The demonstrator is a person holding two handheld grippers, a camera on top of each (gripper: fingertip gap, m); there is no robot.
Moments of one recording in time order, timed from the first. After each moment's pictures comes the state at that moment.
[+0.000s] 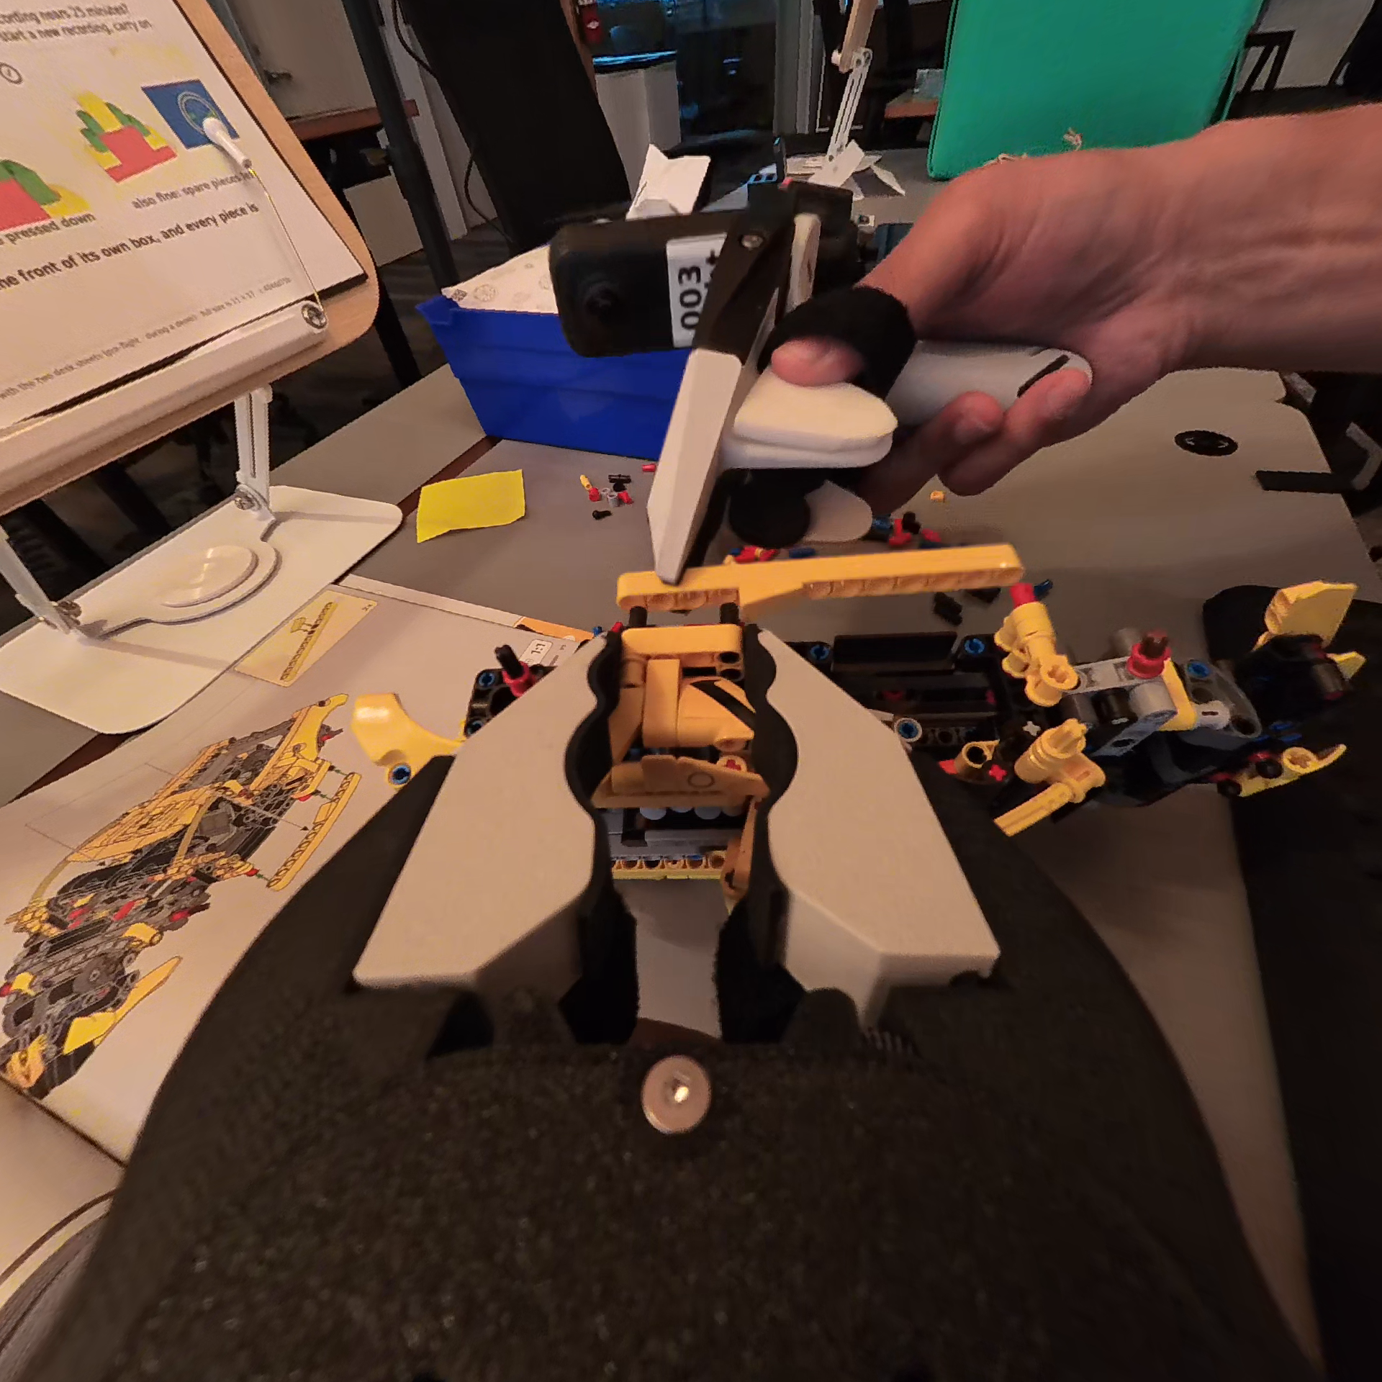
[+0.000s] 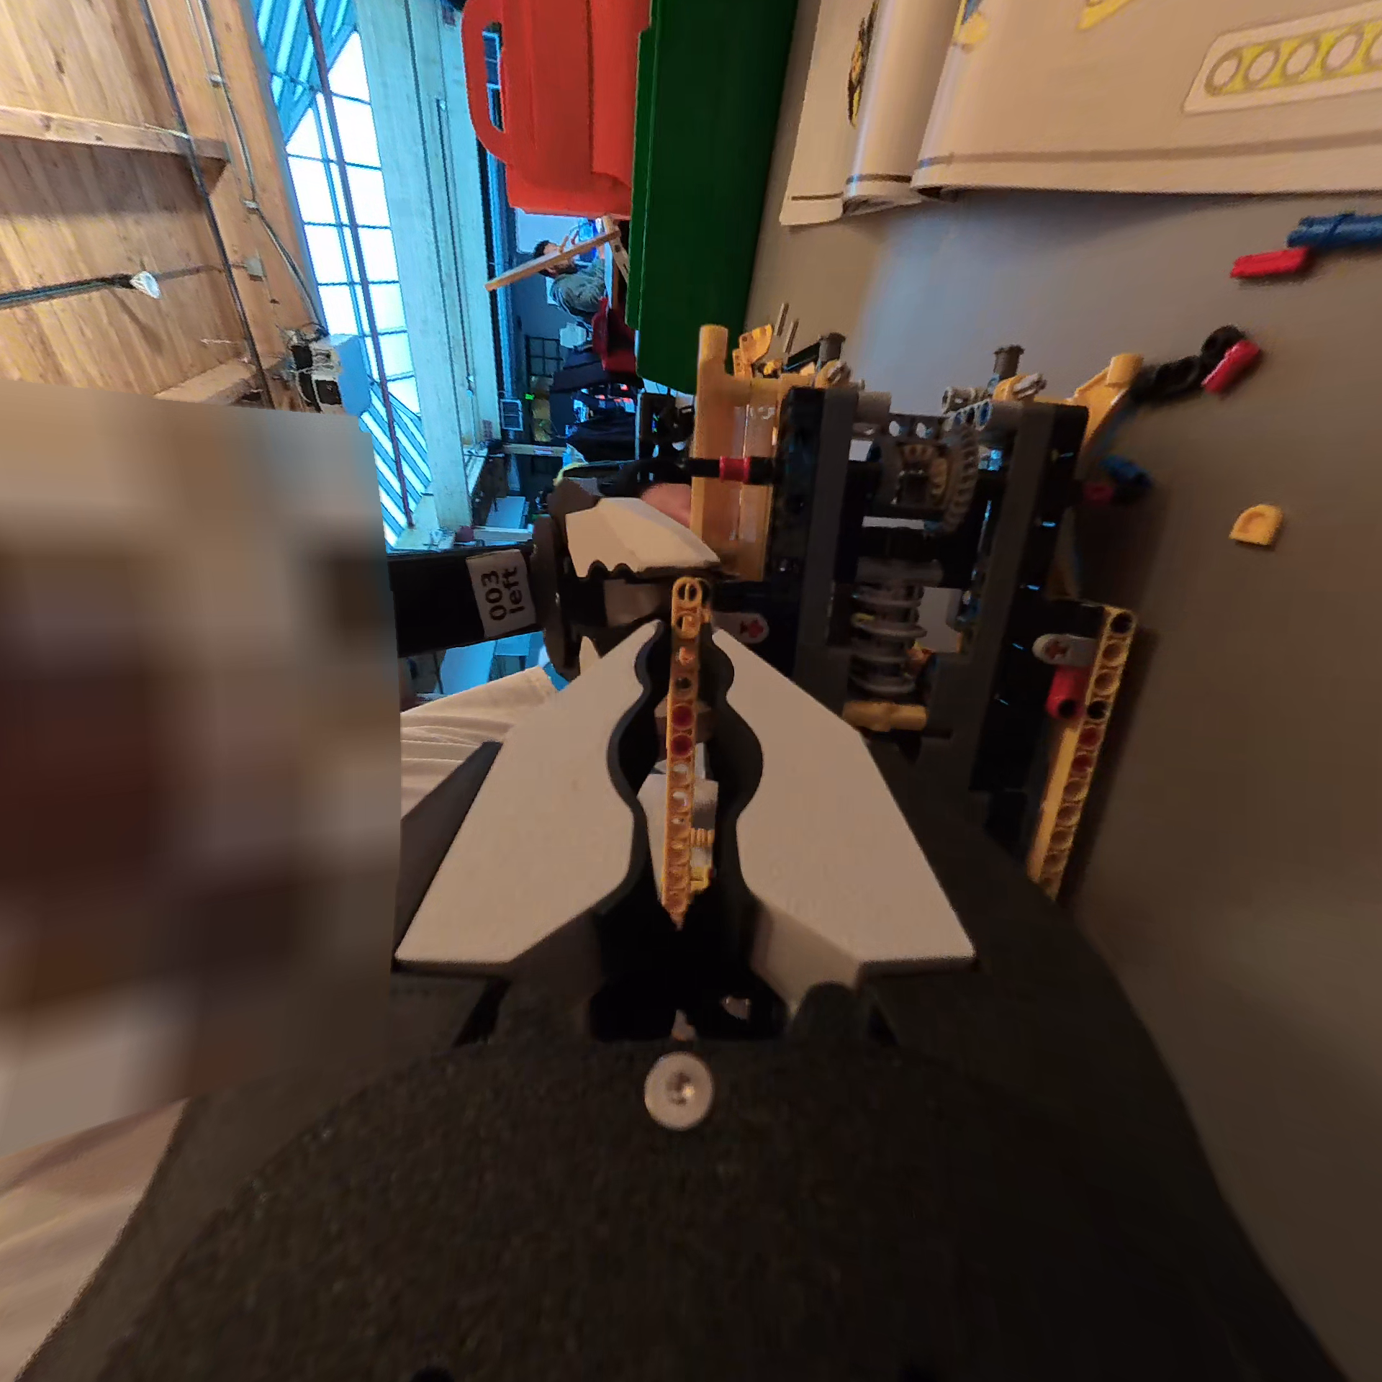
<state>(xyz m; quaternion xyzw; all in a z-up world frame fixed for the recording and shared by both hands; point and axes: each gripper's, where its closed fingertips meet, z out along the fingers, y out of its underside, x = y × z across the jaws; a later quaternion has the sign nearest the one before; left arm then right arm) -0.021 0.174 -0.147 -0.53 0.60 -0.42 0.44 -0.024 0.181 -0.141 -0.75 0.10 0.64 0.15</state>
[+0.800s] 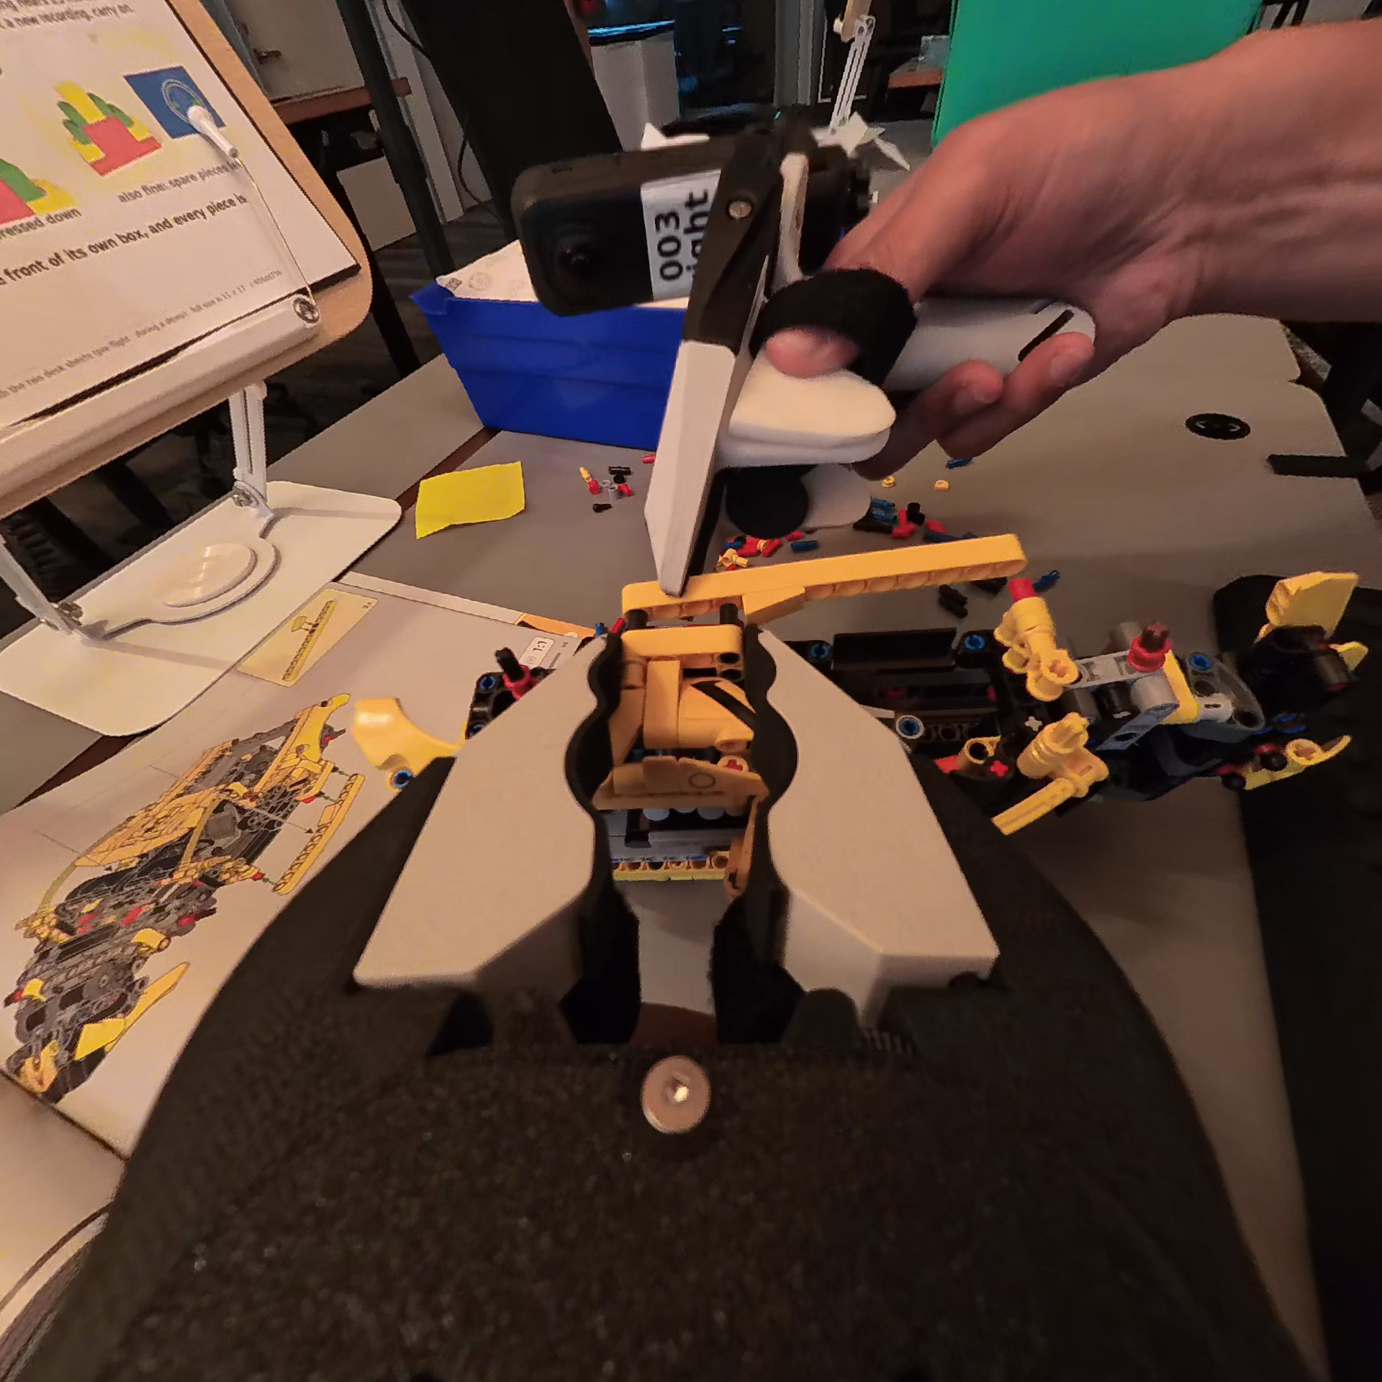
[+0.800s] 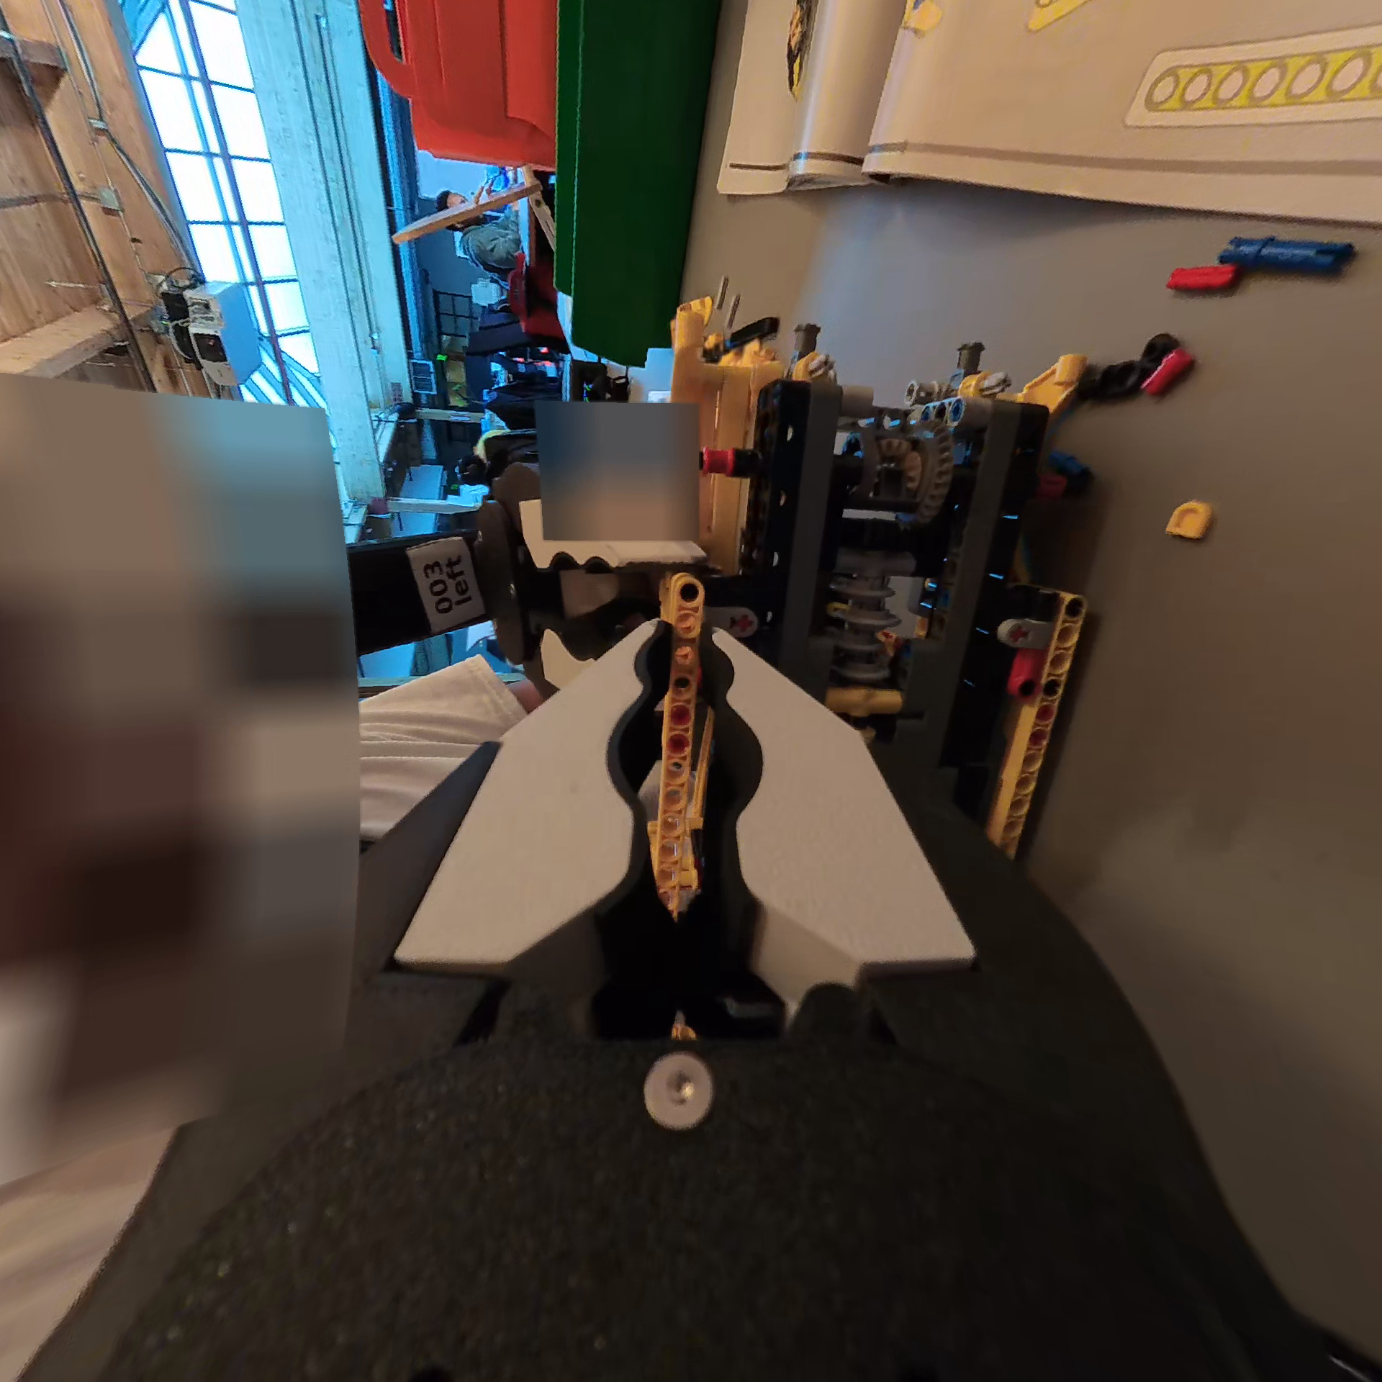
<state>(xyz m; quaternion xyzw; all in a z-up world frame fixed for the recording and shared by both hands) -0.018 0.175 -0.148 -0.53 0.60 -0.41 0.44 -0.021 0.180 -0.146 -0.79 0.08 0.59 0.14</state>
